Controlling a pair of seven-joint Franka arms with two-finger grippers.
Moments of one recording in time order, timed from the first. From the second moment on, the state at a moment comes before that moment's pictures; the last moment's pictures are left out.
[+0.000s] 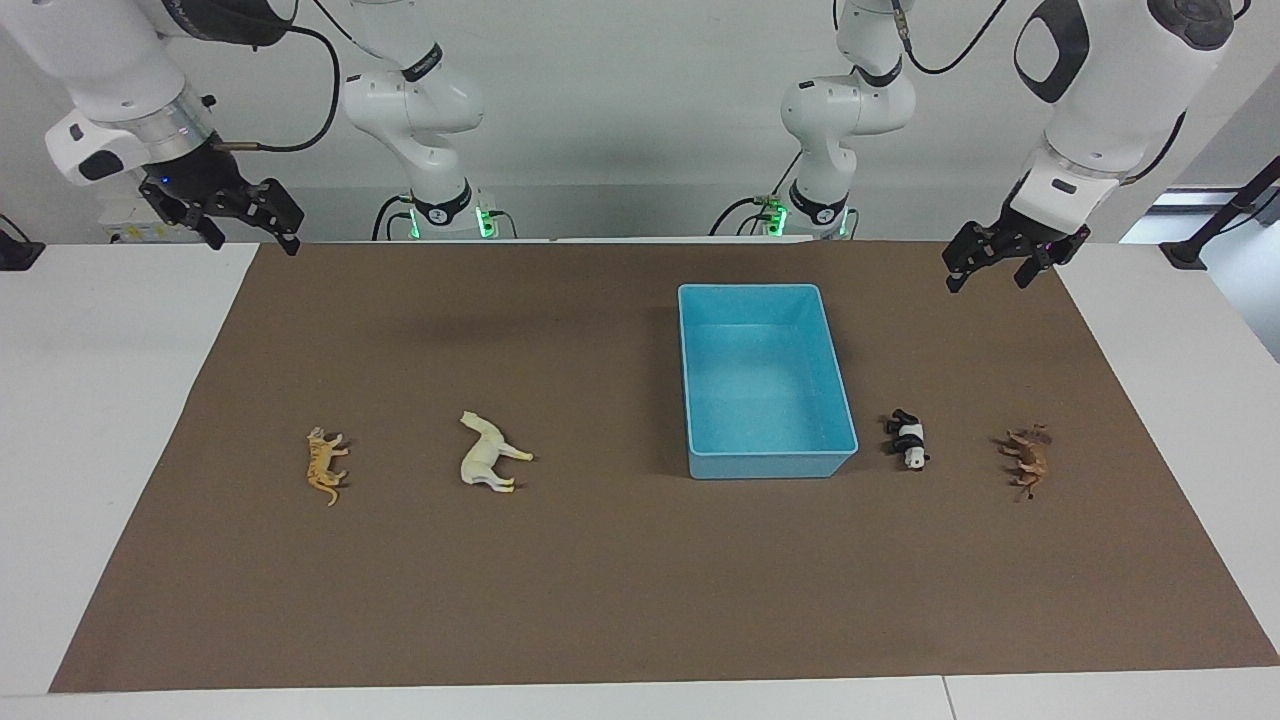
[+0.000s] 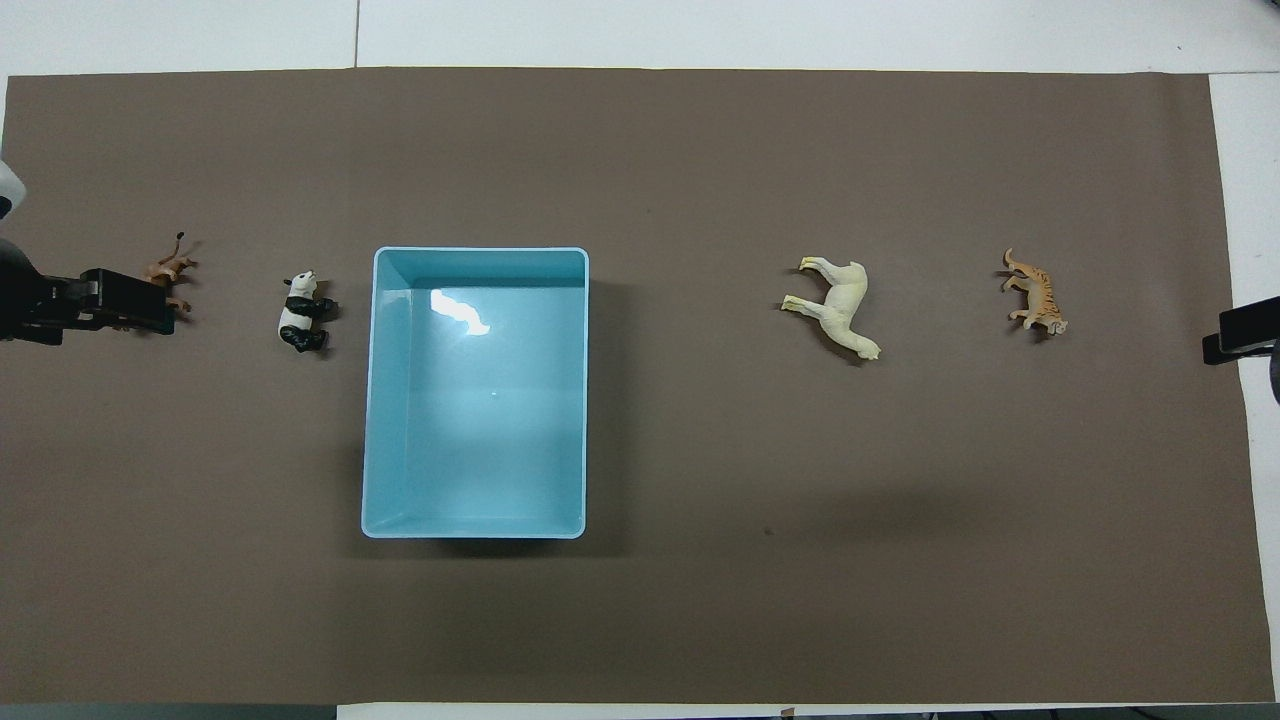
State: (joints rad) left arm 0.02 -0.05 -0.05 -1.72 -0.01 1.67 -0.06; right arm 0.00 -0.07 -0.13 -1.63 -0.01 1.47 0.00
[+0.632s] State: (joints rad) left arm 0.02 0.10 -0.06 -2.02 0.06 2.28 -0.07; right arm -0.03 0.03 -0.13 -1.83 -0.01 1.84 -0.09
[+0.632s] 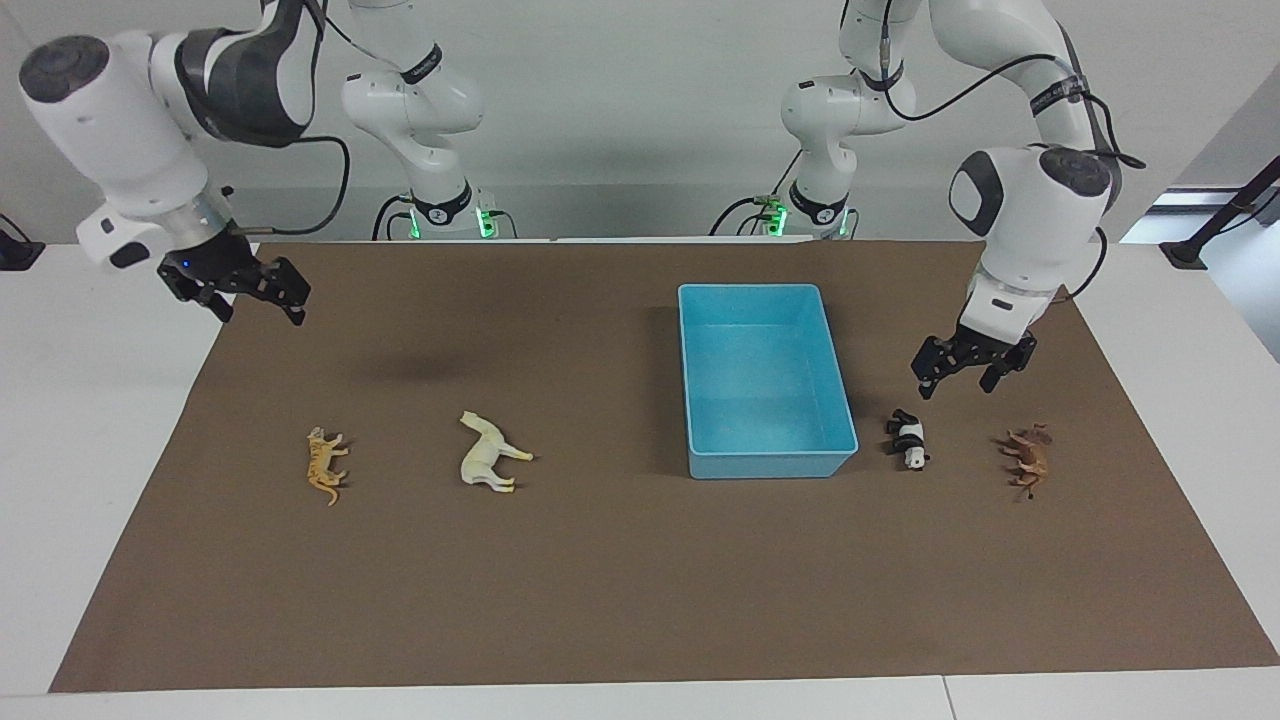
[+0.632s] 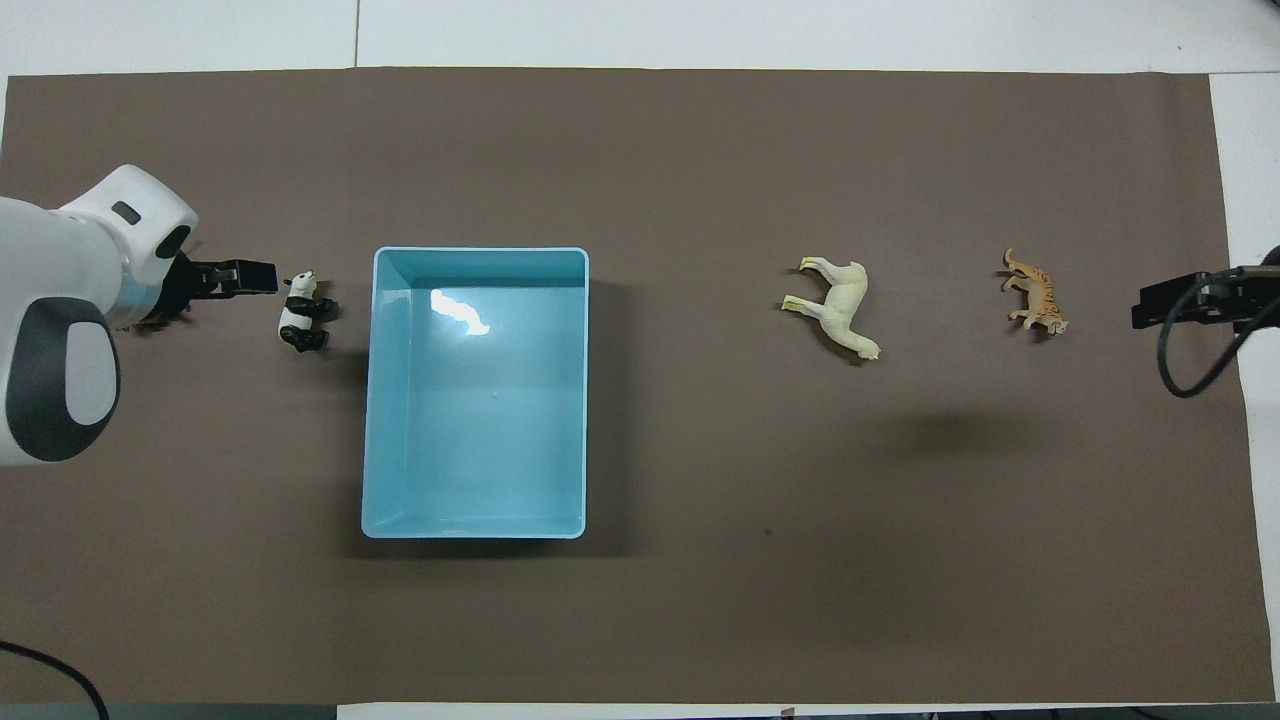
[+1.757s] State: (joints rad) left arm 0.00 0.30 -0.06 -2.04 0.16 2.46 -0.19; right arm -0.02 0.38 -0.12 -1.91 -0.01 2.30 -0.21
